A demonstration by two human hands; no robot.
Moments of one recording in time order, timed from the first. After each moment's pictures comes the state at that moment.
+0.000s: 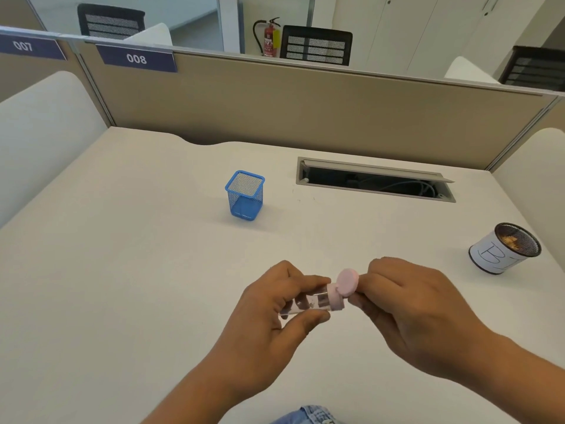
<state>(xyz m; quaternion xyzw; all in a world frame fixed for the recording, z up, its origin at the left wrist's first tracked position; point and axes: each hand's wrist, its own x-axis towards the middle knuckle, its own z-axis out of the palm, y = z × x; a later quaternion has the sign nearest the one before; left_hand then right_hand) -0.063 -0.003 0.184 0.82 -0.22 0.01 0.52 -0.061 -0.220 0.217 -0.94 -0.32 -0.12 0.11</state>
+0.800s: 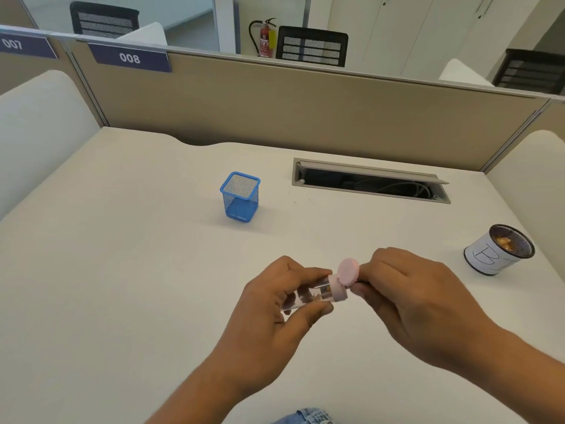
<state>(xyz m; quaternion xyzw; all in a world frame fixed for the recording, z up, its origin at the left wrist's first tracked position) -0.055 -0.013 0.187 0.82 -0.21 0.03 0.54 -0.054 -0.225 0.224 -0.95 -0.29 -0.12 0.10</state>
